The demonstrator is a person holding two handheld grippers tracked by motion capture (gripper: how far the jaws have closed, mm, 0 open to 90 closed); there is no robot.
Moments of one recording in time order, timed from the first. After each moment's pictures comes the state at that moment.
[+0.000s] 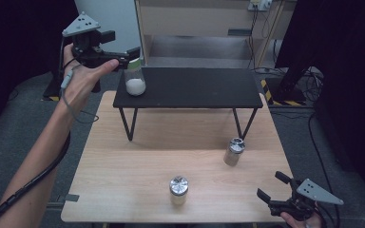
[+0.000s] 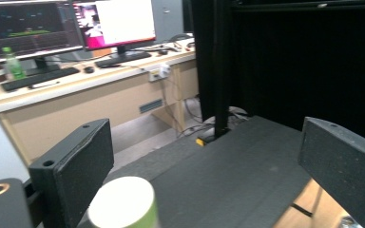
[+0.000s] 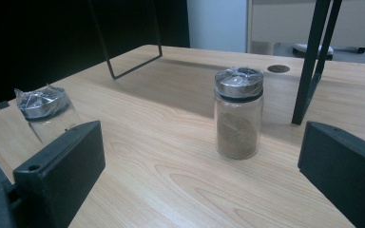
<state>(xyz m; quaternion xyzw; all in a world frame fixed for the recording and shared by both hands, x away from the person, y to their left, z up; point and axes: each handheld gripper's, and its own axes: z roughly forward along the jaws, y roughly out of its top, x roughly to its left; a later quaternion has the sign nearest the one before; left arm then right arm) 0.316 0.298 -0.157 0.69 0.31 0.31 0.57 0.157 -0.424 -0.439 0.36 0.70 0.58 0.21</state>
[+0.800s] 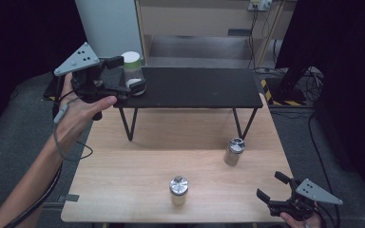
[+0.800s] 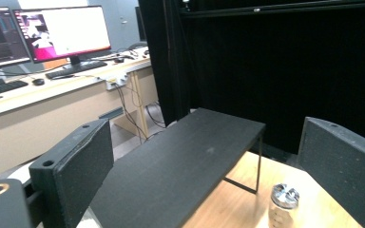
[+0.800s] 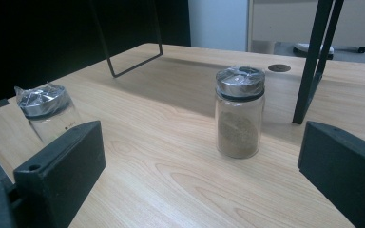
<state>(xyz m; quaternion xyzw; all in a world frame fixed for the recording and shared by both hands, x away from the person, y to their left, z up) 0.268 0.307 -0.190 0.71 0.24 0.28 0.60 0.158 -0.423 -0.438 0.36 0.70 0.58 0.21</state>
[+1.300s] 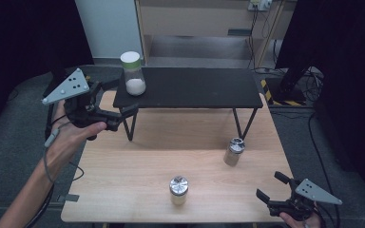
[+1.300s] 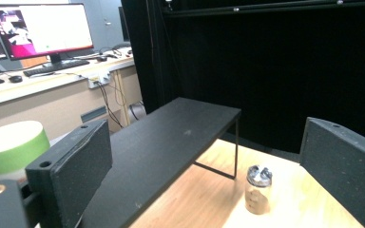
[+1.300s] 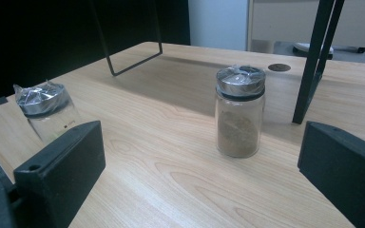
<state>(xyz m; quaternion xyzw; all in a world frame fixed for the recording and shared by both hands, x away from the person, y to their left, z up) 0.244 0.328 -0.225 0.72 0.22 0.25 0.61 0.158 -0.422 -0.437 0.36 0.71 0.57 0.21</state>
